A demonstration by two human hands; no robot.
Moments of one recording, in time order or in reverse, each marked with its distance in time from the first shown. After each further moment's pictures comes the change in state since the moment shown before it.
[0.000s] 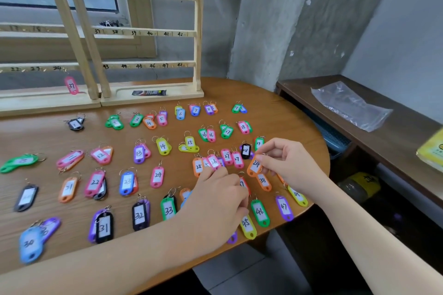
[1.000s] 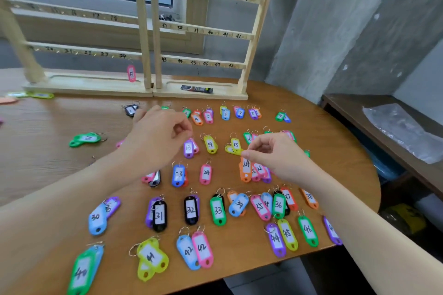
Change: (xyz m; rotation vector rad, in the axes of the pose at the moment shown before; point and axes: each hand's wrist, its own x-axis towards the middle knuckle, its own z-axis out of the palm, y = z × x) left_hand -0.034 -0.167 -0.087 -0.023 0.368 -0.451; right_hand 0.049 -0.065 0.081 -0.132 -0.216 -0.113
